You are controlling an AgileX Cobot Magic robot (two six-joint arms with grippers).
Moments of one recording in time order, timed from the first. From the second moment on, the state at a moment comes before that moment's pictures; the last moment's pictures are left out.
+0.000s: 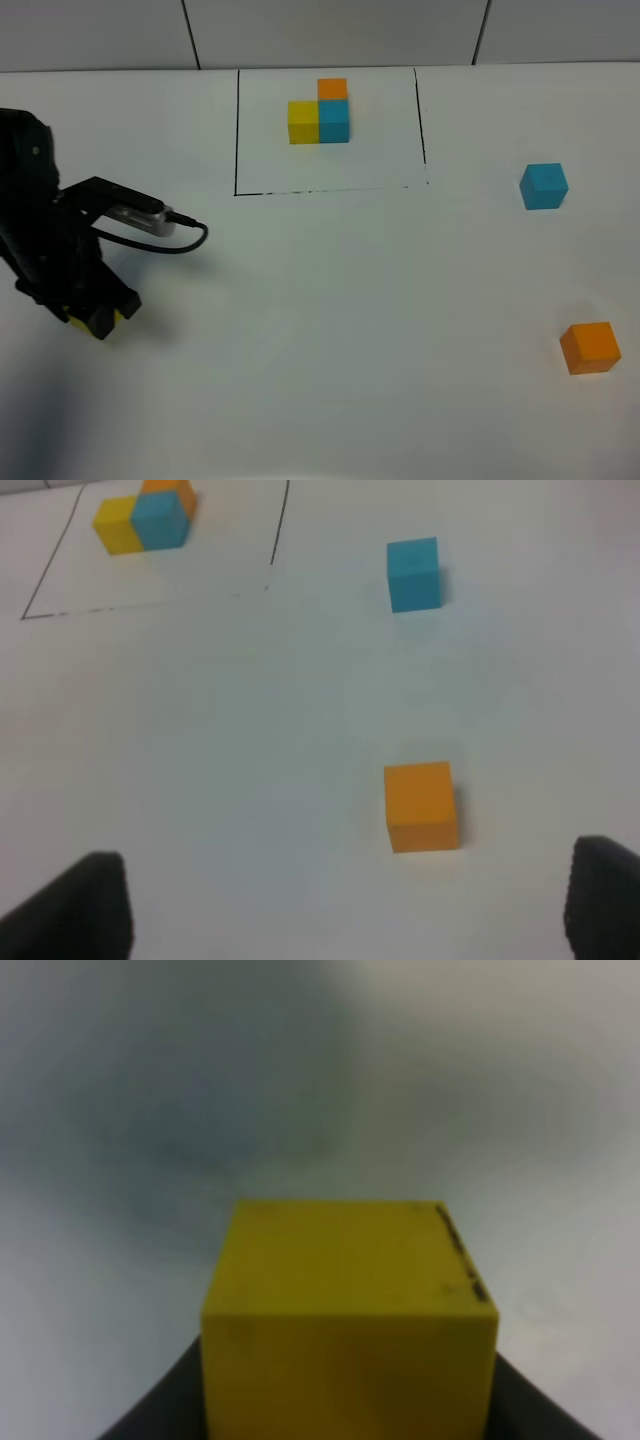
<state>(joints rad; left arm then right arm) -0.21 1.86 -1.05 0.02 0.90 0.30 -0.04 0.01 -0.50 0.16 1.05 -0.02</state>
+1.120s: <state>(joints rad) -0.71 2.34 -1.84 0.03 1.12 0.71 -0.04 0.01 -0.50 0.16 1.05 -0.02</state>
